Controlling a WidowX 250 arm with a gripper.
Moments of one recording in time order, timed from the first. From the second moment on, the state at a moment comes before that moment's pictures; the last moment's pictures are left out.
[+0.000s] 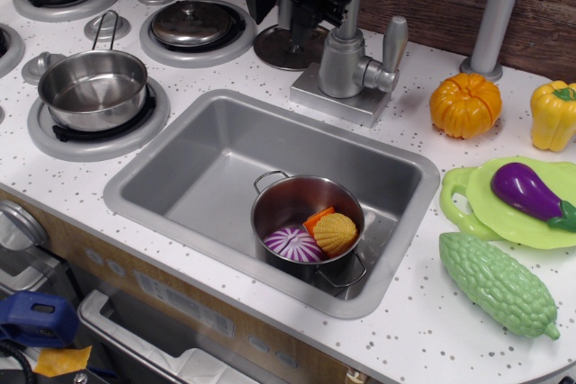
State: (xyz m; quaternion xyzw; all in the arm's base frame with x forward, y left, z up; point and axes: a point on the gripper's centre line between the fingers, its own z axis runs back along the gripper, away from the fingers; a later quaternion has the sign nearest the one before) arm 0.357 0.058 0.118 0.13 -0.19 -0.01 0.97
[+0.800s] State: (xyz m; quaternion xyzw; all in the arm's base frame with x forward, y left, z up) arm 0.395 0.106 0.111 0.14 -0.22 -0.07 0.96
